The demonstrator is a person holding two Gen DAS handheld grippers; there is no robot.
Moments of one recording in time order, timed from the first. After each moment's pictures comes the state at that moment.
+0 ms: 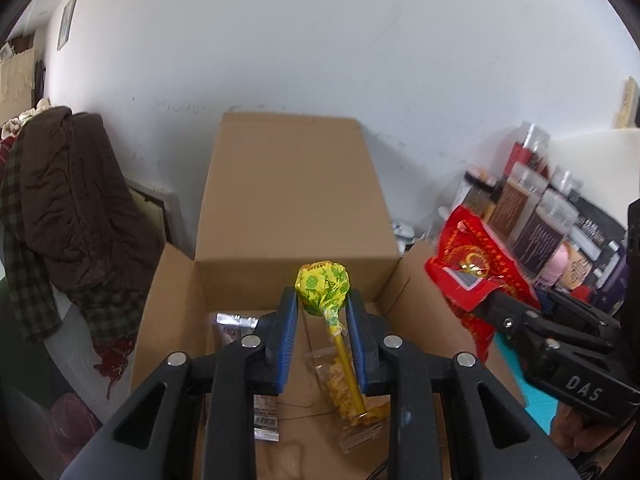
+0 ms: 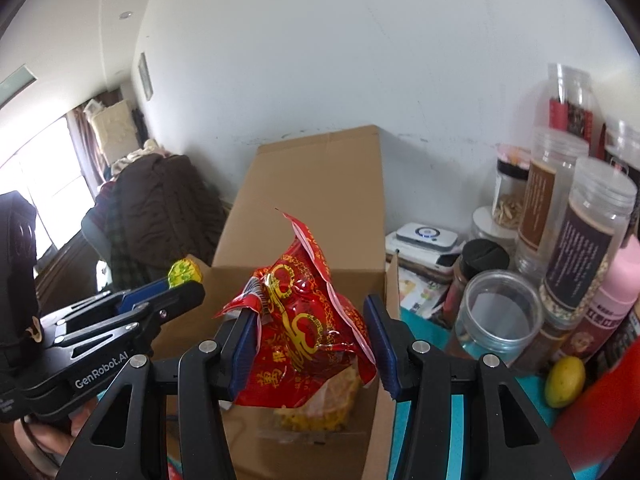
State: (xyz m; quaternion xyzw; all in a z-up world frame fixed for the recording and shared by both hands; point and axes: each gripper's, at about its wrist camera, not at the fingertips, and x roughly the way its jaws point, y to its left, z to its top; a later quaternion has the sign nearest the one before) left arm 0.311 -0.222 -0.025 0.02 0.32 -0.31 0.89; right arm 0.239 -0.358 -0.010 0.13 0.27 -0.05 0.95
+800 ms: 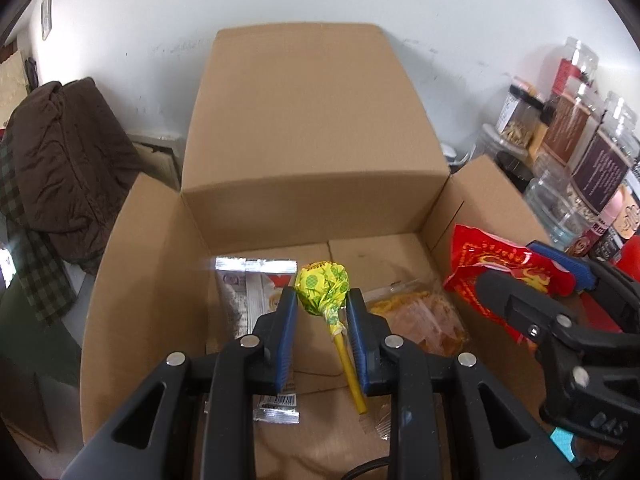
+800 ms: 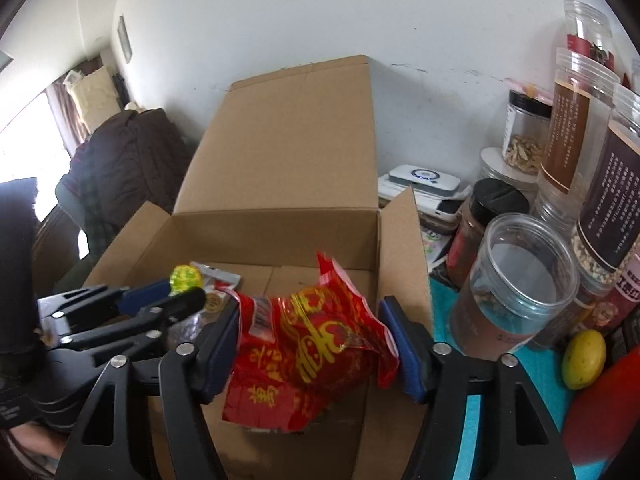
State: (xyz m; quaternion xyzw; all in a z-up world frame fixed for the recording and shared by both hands) left arm 0.337 -0.254 -0.079 0.09 0.42 -0.26 0.86; right arm 0.272 -0.365 -0.056 0.13 0.35 -0.06 0.92
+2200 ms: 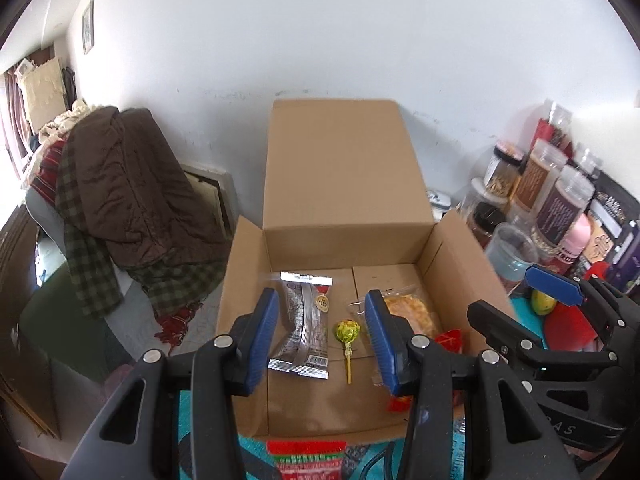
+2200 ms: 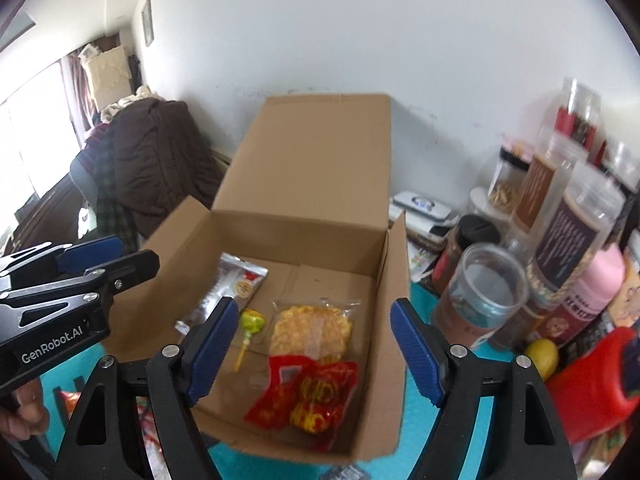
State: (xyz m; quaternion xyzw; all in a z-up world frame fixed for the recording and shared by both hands) left arm 0.269 -0.195 0.017 0.07 0.36 -0.23 0.90; right arm 0.233 -0.326 -0.003 0.06 0.35 -0.07 0.93
